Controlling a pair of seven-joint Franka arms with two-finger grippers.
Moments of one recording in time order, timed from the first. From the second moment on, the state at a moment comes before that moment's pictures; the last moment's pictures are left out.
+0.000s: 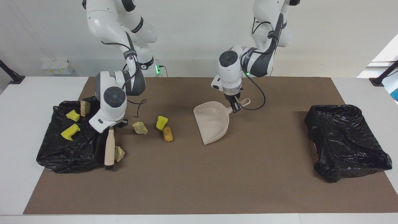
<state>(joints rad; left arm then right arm) -0.62 0.15 -0.02 -1.98 0.17 1.99 0.67 -0.26 0.37 0.37 -1.80 -0.55 1.83 0.18</state>
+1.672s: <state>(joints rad) -0.62 0.13 -0.02 -2.03 0.17 2.01 0.61 0.08 0.28 0.43 -1.94 0.15 1.99 0.13</state>
